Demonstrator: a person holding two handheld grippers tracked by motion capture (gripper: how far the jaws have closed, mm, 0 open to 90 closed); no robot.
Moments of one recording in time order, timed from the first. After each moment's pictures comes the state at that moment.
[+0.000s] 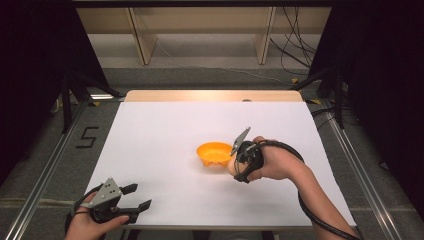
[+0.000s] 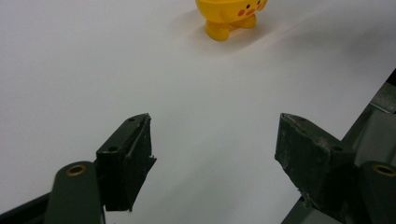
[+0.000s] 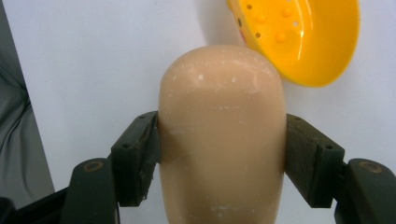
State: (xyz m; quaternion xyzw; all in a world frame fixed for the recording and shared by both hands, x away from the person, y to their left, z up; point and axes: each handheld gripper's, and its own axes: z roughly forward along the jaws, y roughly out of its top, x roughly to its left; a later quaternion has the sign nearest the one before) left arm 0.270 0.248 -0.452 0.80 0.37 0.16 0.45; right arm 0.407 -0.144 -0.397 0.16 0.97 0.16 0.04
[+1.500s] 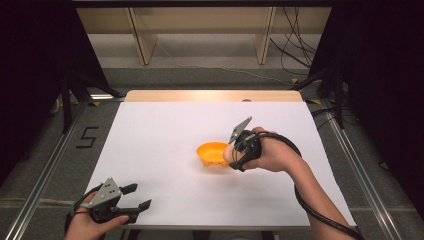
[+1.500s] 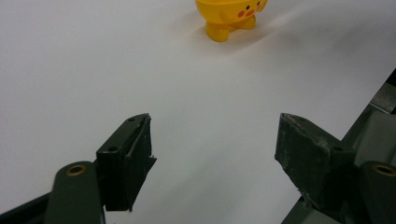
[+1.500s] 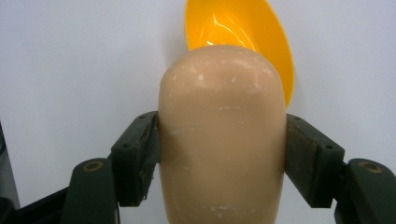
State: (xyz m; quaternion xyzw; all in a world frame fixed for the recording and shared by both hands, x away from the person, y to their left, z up) left arm 0.271 0.249 -0.452 0.80 0.36 0.16 0.46; right arm 0.424 -0.140 -0.385 0.18 0.96 0.22 0.08
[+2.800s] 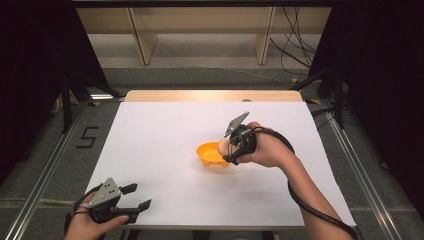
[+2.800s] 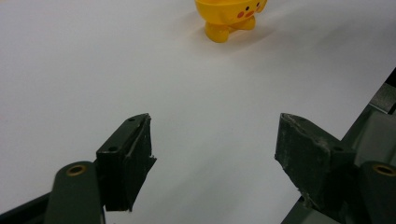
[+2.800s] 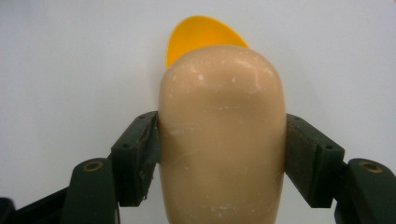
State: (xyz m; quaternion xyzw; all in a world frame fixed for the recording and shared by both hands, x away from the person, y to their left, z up) left arm 0.270 0.249 -0.451 0.79 0.36 0.16 0.46; right arm 0.439 -0.129 -0.384 0.18 0.95 0.25 0.10
